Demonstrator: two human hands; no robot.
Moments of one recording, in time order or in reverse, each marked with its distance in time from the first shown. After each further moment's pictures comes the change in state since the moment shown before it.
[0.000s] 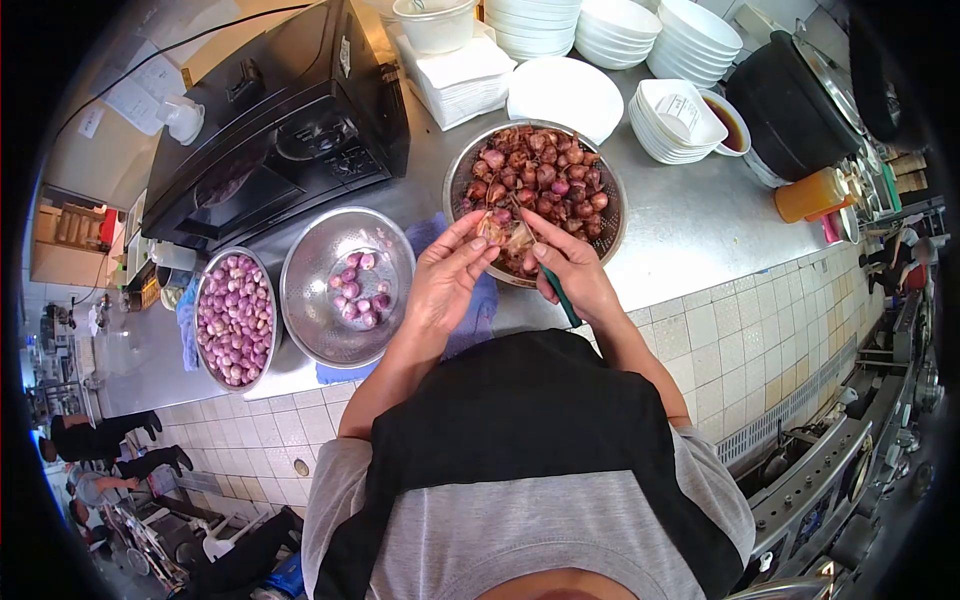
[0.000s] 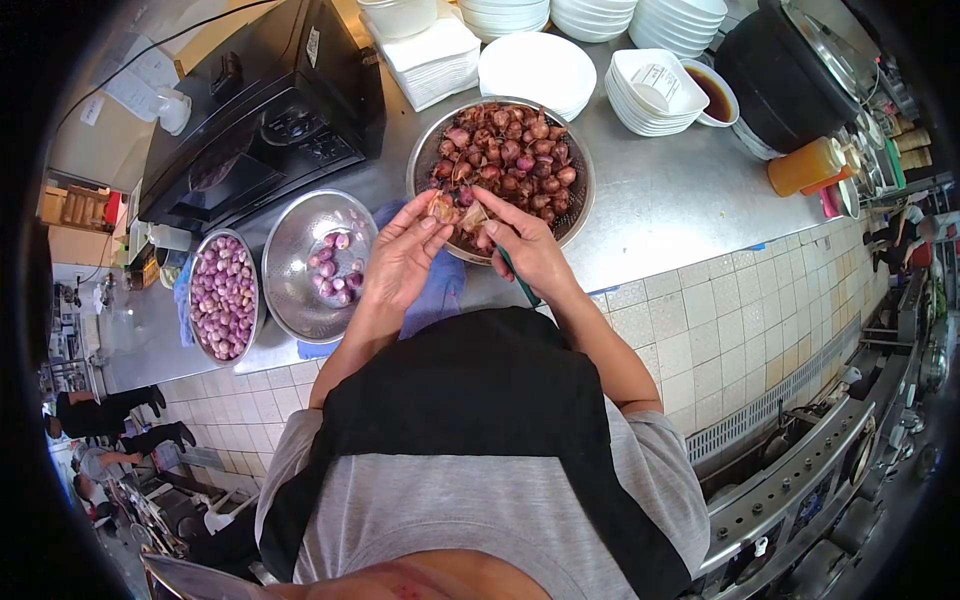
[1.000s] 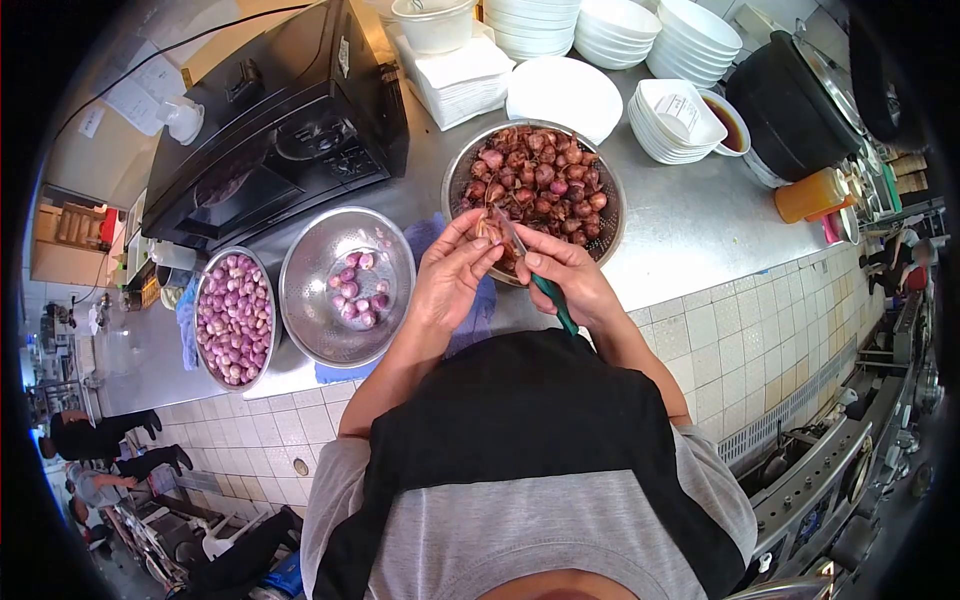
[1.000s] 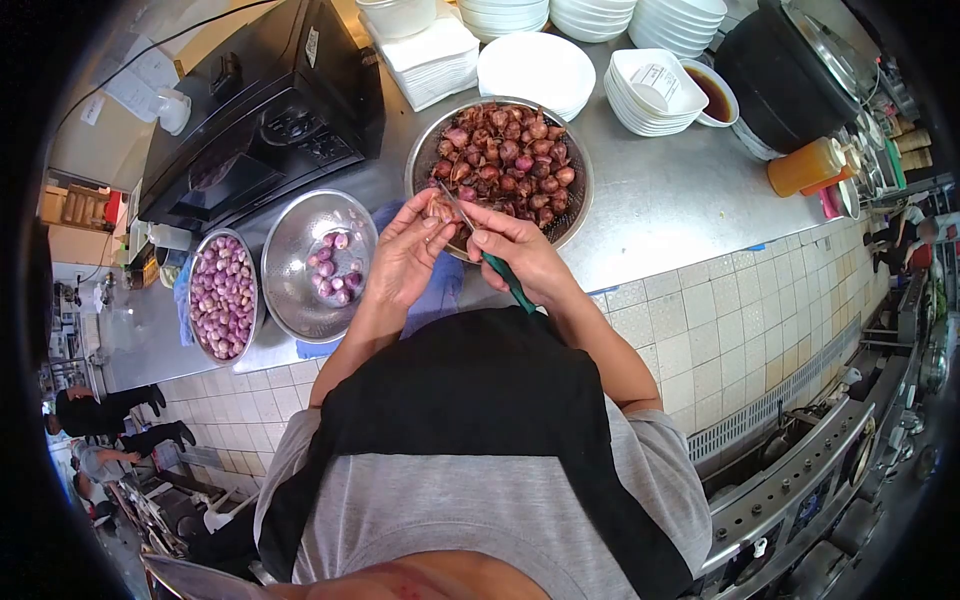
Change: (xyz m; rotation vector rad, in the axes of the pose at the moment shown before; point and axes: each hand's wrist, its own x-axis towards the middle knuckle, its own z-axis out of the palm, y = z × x) left_hand 0.005 -0.005 -0.001 -0.093 -0.048 -0.007; right_hand -0.006 -0.006 0.003 0.298 -0.170 0.100
